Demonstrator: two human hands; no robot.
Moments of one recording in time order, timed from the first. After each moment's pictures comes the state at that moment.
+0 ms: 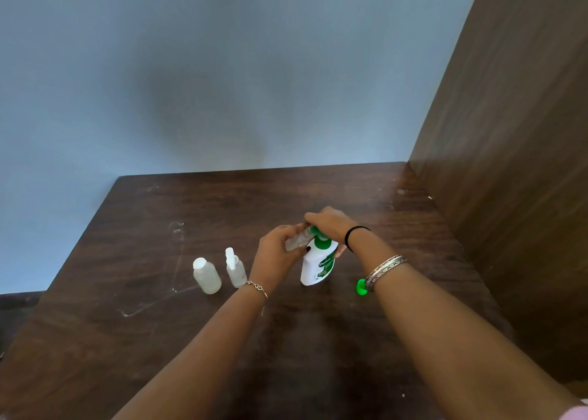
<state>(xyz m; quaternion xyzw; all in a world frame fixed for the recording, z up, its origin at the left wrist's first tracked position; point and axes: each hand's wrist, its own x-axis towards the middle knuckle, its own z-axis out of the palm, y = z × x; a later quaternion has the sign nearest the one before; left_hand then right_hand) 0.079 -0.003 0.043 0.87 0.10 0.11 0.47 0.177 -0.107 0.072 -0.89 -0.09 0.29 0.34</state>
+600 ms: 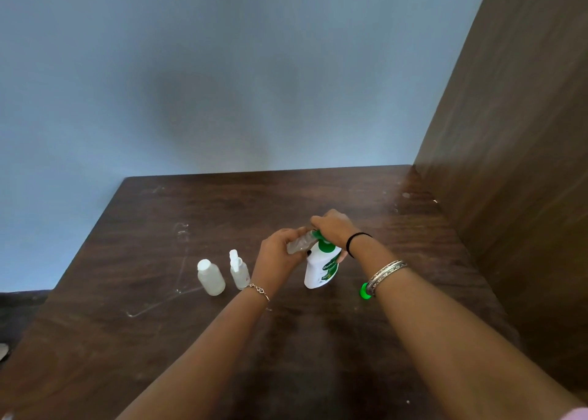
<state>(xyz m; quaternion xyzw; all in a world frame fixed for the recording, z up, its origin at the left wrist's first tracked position) 0.078 0.000 0.044 0.88 0.11 0.10 0.46 0.176 -0.105 0.068 -0.89 -0.07 0.28 0.36</state>
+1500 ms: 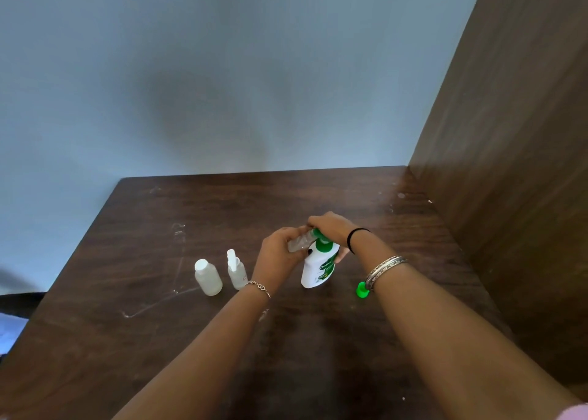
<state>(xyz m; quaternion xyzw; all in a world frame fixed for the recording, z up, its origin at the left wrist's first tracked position) 0.079 -0.004 0.046 0.87 0.11 0.10 0.48 0.180 -0.108 0.069 -0.86 -0.06 0.35 0.37</state>
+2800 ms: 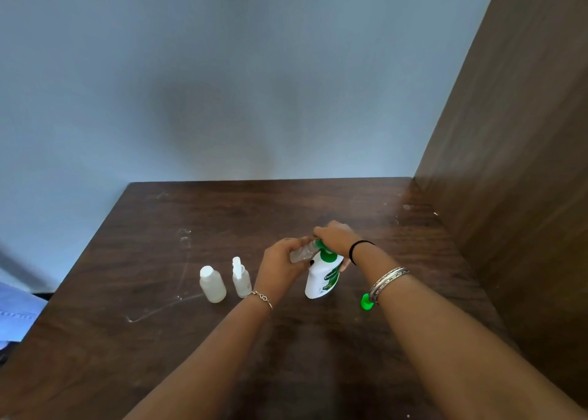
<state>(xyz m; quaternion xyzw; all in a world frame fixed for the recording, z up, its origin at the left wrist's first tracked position) 0.076 -0.001 0.044 0.85 0.12 0.11 0.50 0.177 -0.104 0.071 -0.89 -0.07 0.31 0.34</state>
